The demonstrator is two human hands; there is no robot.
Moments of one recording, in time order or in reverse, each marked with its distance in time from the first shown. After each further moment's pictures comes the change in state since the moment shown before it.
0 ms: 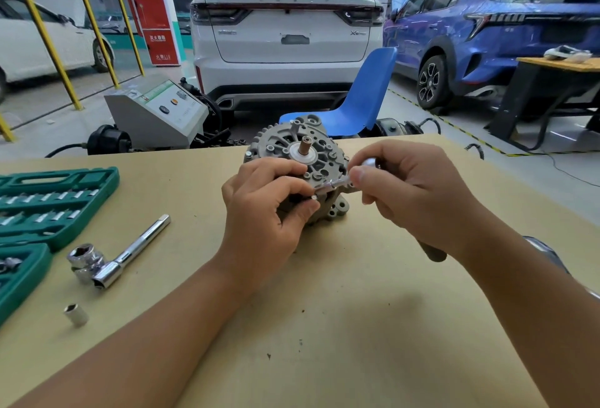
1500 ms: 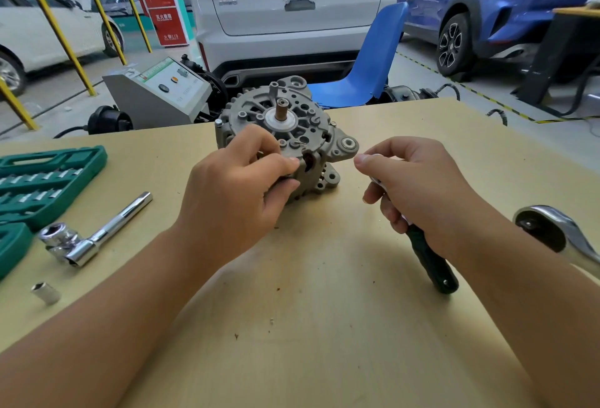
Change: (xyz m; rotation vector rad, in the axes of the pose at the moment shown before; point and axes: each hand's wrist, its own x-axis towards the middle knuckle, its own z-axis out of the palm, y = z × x) left_hand 0.004 0.002 -0.010 0.308 -0.160 0.311; right_hand -0.013 0.040 0.000 0.143 0.190 0.597
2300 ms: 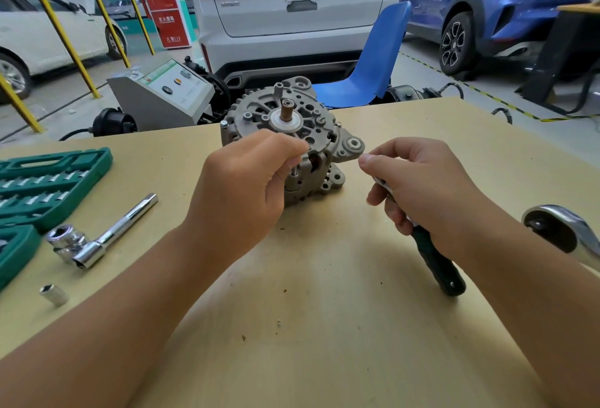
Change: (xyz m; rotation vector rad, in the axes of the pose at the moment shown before) left_hand 0.011 0.006 -0.002 -0.165 0.148 0.035; right_hand 0.001 0.002 0.003 0.036 -0.019 0.003
